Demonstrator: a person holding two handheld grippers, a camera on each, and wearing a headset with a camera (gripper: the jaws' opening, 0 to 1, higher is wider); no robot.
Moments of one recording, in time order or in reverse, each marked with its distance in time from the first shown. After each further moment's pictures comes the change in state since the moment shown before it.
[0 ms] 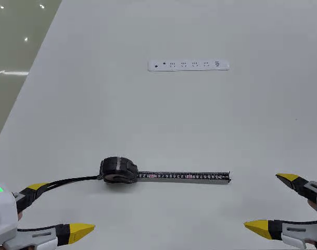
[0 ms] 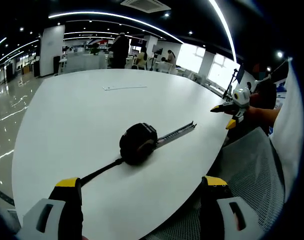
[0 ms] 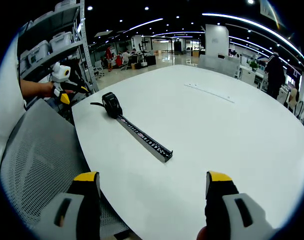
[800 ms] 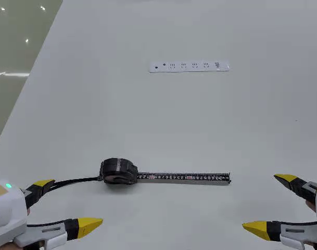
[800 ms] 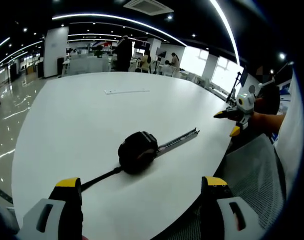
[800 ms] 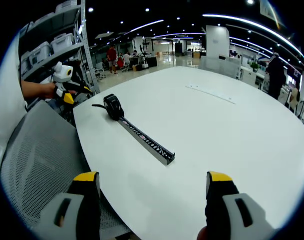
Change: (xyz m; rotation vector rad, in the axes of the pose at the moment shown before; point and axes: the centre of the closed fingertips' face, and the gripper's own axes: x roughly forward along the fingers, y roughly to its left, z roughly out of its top) left arm 0.012 -0.006 0.017 -0.019 -0.029 0.038; right arm 0.003 0.003 0.003 -0.001 -0.016 0.013
